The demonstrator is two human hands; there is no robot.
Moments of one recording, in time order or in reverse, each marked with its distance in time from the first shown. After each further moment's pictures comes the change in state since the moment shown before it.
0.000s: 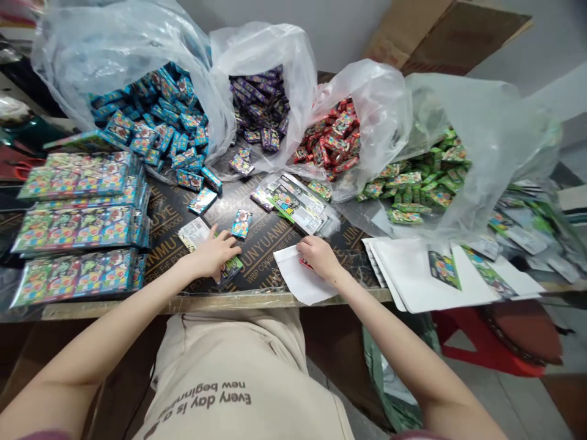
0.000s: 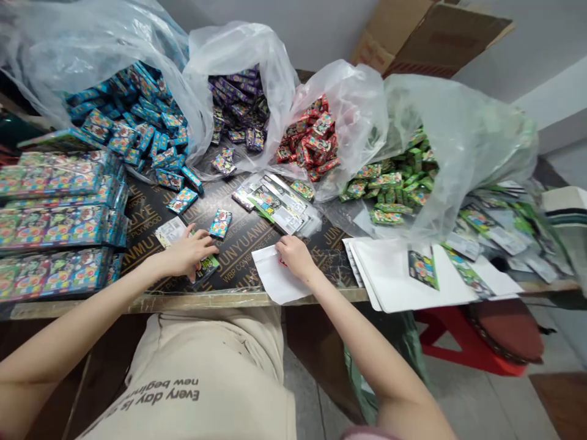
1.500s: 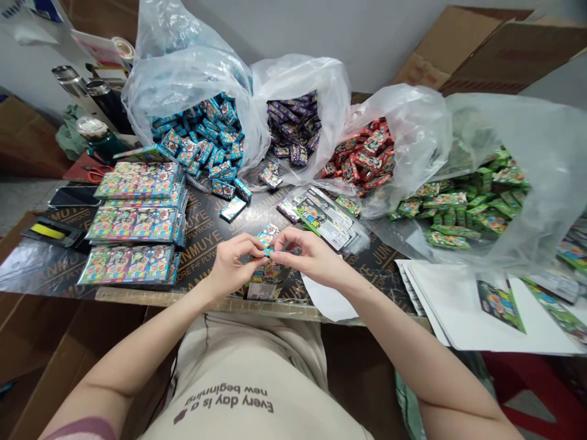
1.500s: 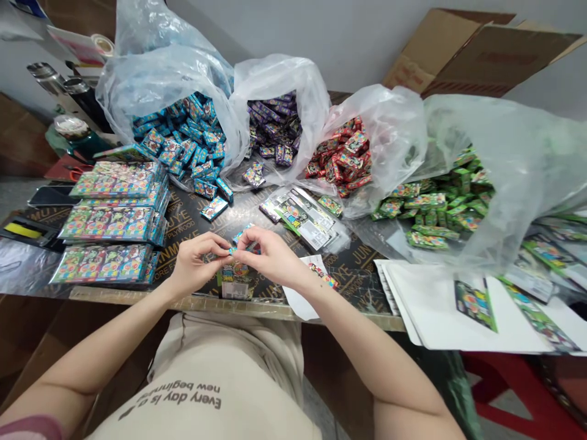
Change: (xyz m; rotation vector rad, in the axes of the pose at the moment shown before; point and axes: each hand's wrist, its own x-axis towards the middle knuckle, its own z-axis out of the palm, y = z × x) left_hand -0.035 0.042 -0.040 -0.692 1.079 -0.101; right_hand 0.067 -0.137 -0.133 1.031 -0.101 -0.040
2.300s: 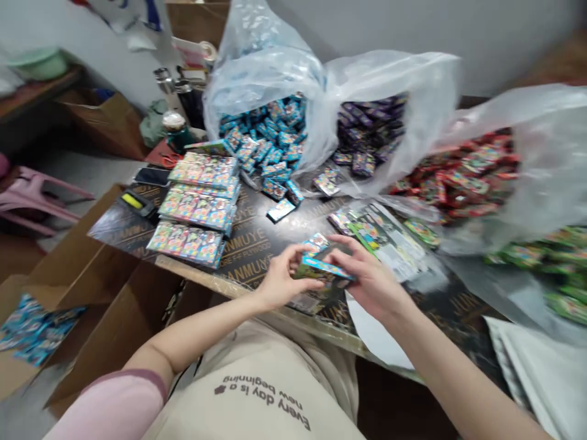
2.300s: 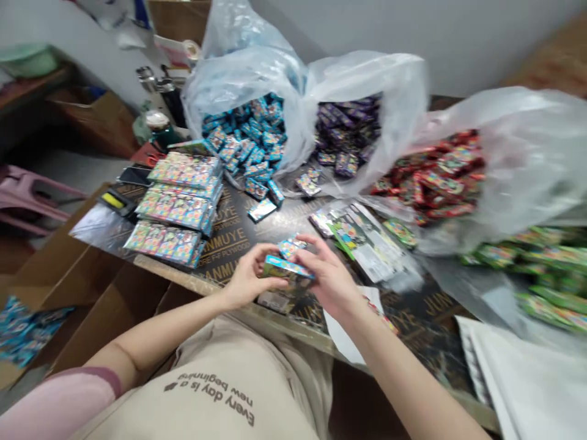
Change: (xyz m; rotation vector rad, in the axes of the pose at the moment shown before) left_hand -0.037 -0.013 0.031 -0.266 0.095 -0.441; right_hand 0.012 0.026 0.014 0.716 0.196 0.400
